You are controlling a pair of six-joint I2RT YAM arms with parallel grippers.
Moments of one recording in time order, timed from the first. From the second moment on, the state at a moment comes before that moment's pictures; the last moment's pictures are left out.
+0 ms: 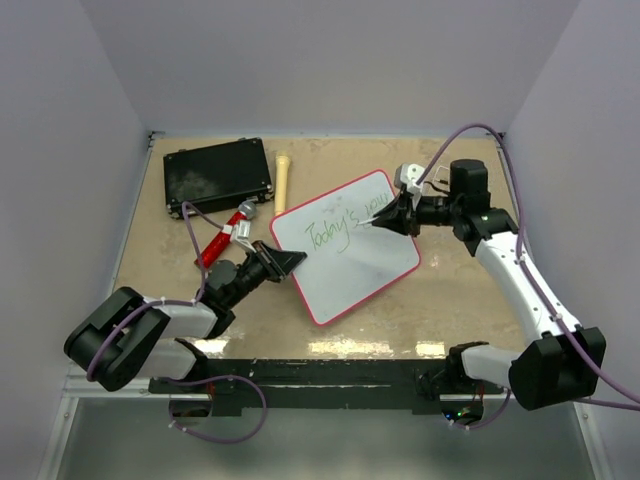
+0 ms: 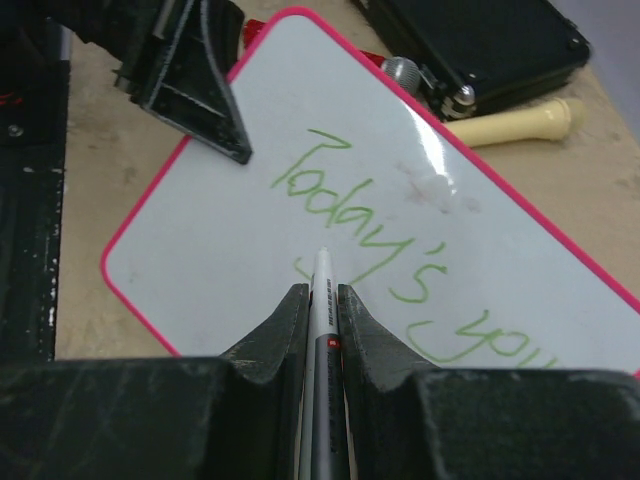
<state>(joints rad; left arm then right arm) -0.58 1.33 0.17 1.17 0.17 -0.94 0.18 1.22 1.08 -0.43 -1.03 -0.58</state>
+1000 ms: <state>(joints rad) -0.58 1.43 0.26 1.19 0.08 -0.94 0.41 1.22 0.97 -0.45 -0.98 -0.71</state>
